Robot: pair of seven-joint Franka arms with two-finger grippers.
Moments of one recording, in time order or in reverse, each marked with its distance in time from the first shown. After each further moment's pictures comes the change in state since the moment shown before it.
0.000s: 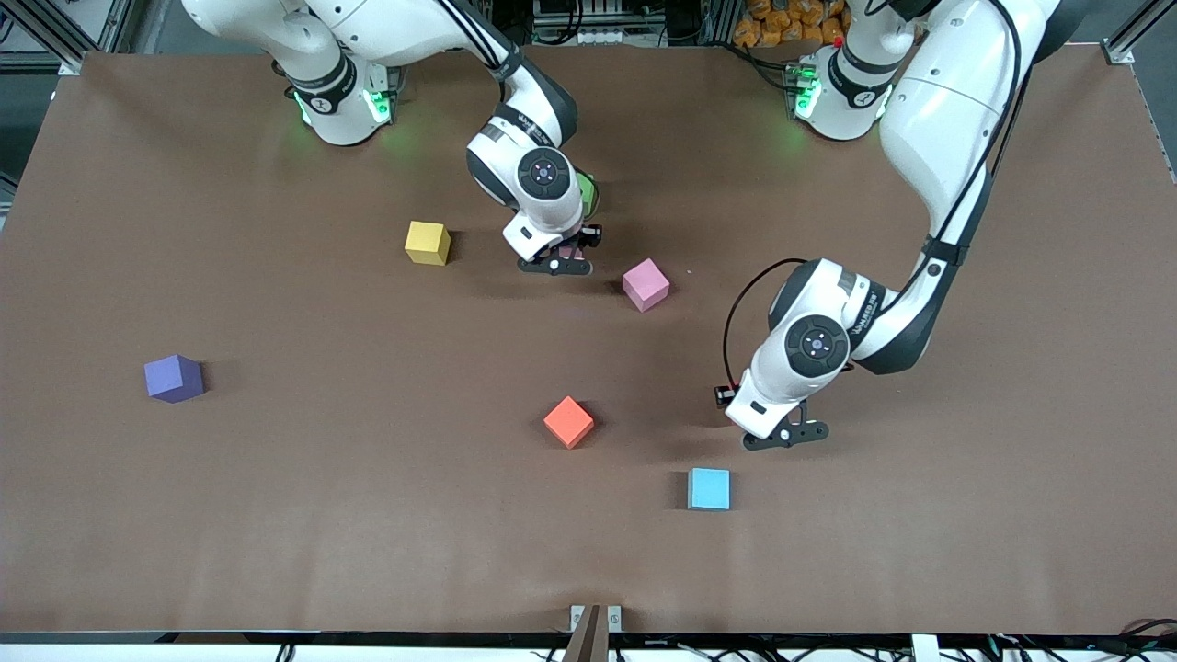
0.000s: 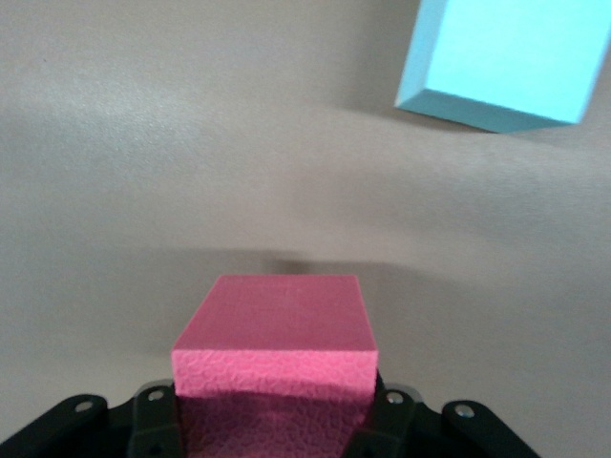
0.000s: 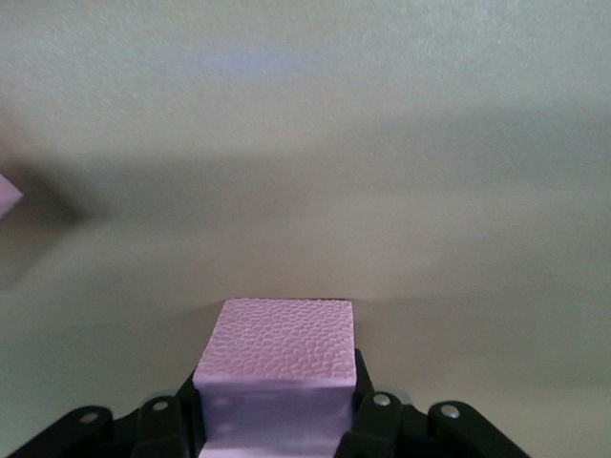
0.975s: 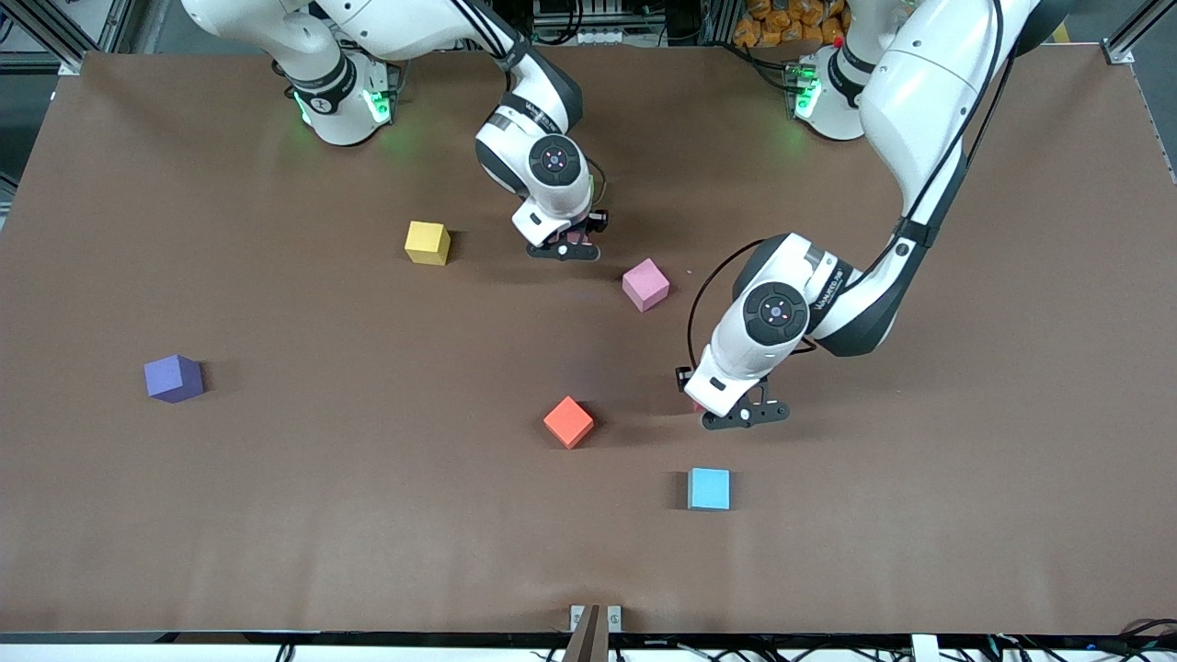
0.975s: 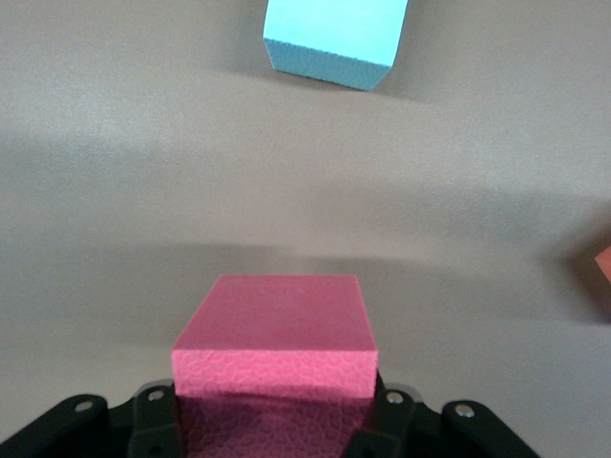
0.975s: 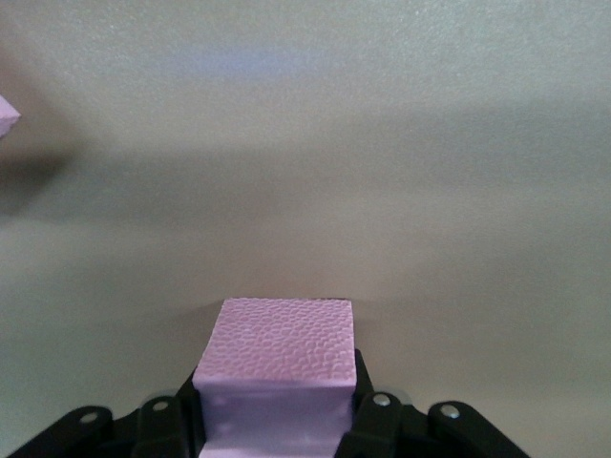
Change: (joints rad) left arm -0.032 -0.025 -0.054 0.001 0.000 0.000 -0.055; right arm 0.000 0.000 0.045 -0.016 0.000 0.001 0.037
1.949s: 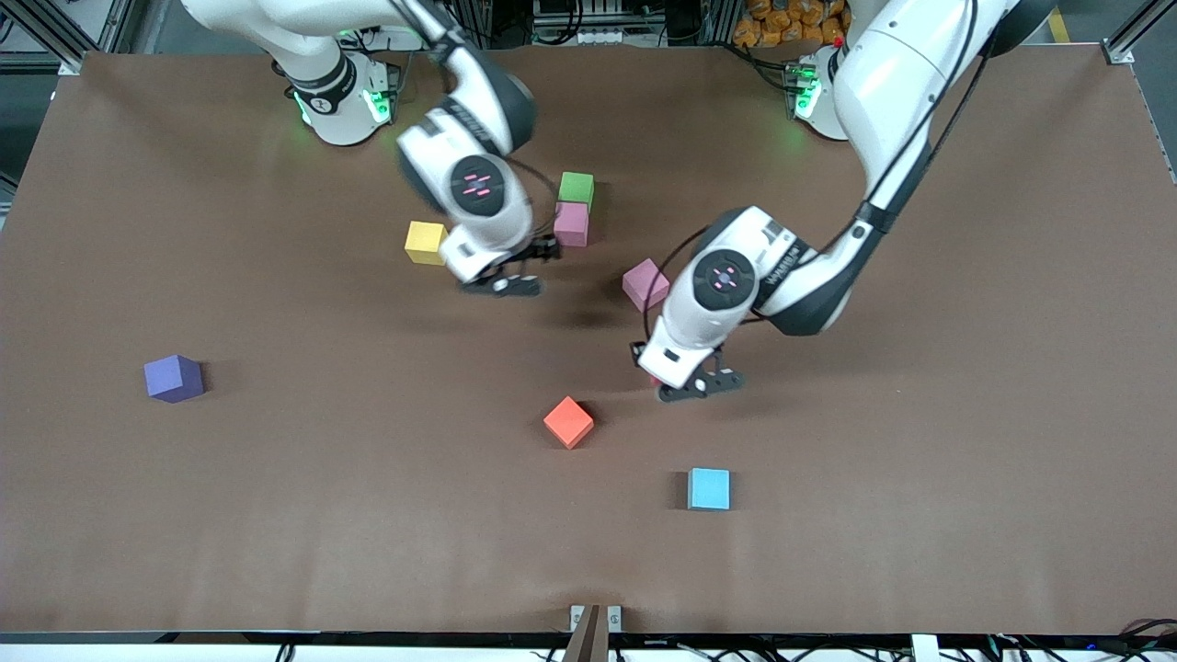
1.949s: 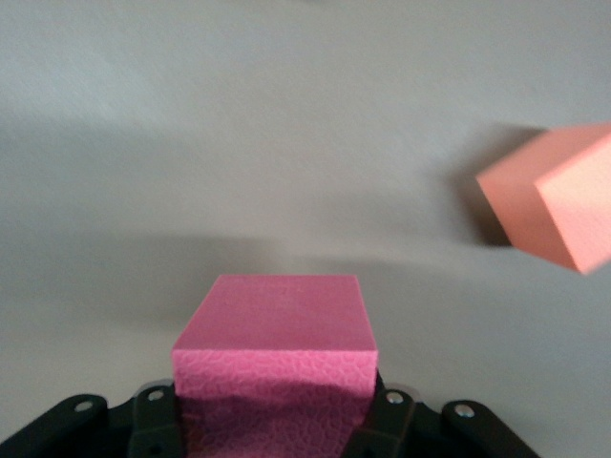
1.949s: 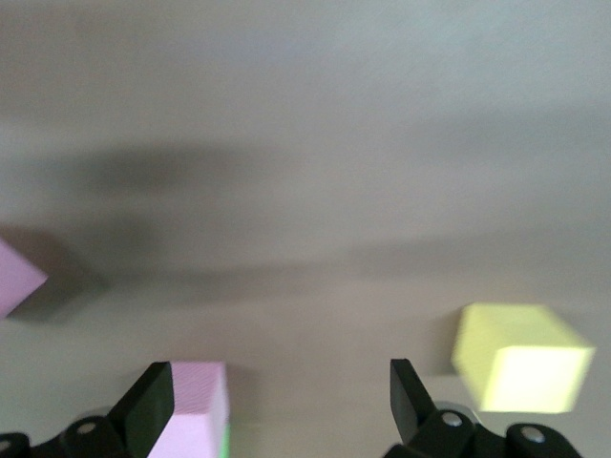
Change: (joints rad) left arm -0.061 -0.005 -0.100 -0.002 0.000 -0.008 -0.222; right arm -0.246 -0.191 -0.057 0.107 -0.006 -0.350 -0.271
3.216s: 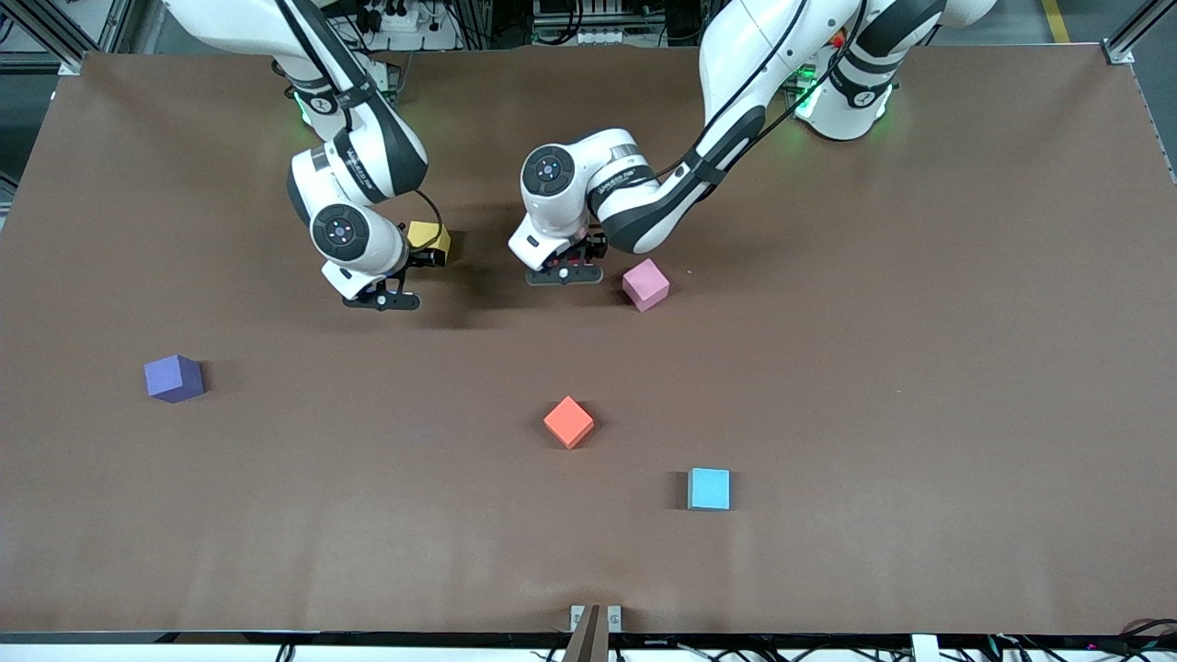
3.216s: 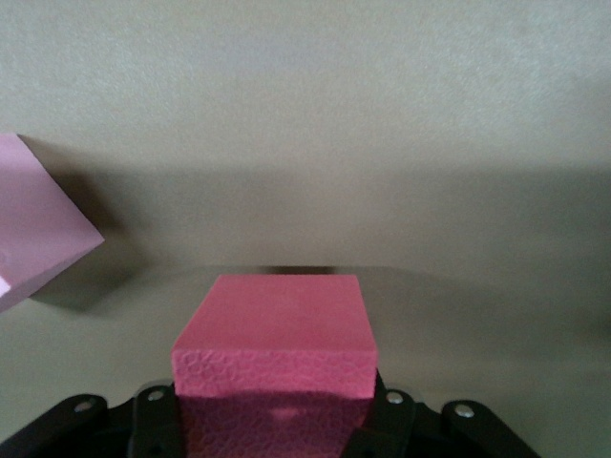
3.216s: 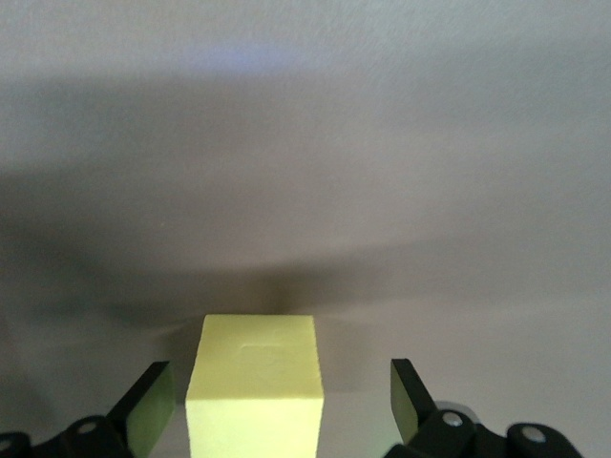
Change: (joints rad) left arm -0.347 0.095 0.004 -0.023 0.037 -0.005 -0.171; right arm -0.140 -0.109 -0.089 -0.436 0.018 0.173 -0.254
